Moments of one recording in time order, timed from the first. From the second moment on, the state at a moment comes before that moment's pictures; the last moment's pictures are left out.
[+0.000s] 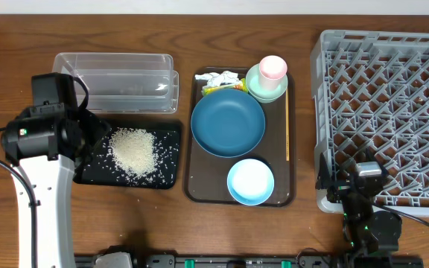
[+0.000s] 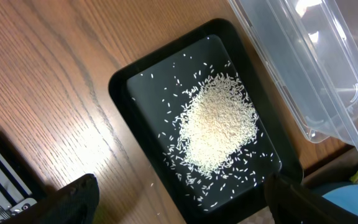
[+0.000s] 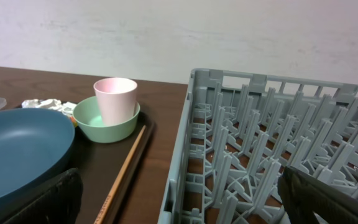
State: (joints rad) left arm 0.16 1.27 1.34 -1.32 -0.18 -0.83; right arm 0.03 0.01 0.01 -0.07 -0.07 -0.04
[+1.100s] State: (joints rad) left arm 0.16 1.27 1.34 -1.32 -0.17 -0.83; right arm 0.03 0.01 0.01 -0.01 -0.70 0.96
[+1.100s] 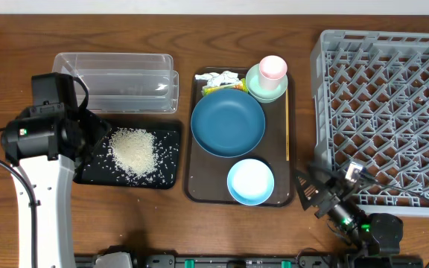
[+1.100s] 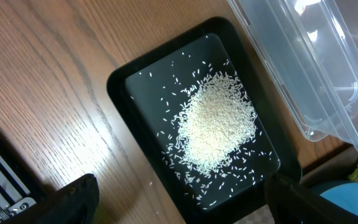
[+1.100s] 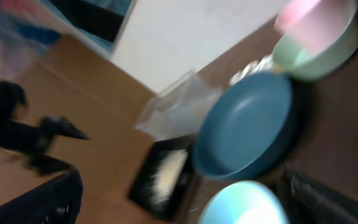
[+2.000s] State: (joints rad) left arm 0.16 1.27 1.34 -1.32 -0.17 -0.83; right arm 0.03 0.18 0.28 -0.12 -0.78 0.93
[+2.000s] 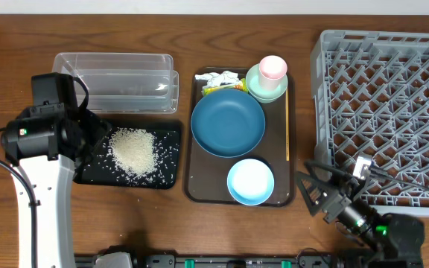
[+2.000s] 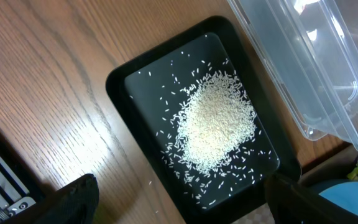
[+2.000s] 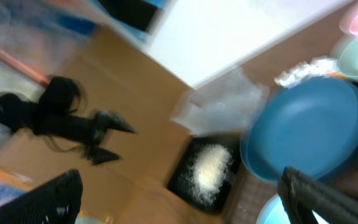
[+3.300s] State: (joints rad) left arm 0.16 1.27 1.34 -1.32 -0.17 -0.83; right arm 0.62 1.45 1.28 -0.72 -0.35 0.21
